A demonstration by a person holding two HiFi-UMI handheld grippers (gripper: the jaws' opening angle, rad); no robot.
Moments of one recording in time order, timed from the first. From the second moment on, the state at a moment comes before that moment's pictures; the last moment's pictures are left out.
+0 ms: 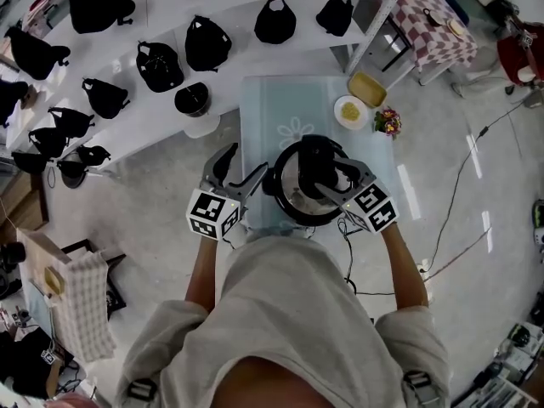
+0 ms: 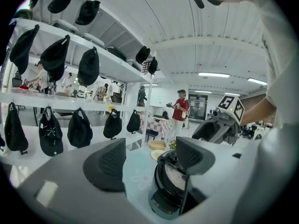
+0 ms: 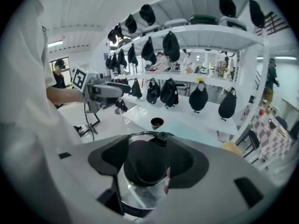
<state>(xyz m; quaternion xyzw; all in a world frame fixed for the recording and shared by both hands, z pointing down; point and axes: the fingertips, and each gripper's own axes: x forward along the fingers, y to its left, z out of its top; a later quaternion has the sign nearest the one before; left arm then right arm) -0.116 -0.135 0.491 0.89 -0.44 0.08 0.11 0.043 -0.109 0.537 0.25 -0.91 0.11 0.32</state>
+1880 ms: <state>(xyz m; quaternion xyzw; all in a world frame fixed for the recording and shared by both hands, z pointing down) -0.115 -0.160 0.515 0.86 -0.49 0.11 0.10 0.160 -0.133 0.505 0.57 -0.80 0.12 0.14</state>
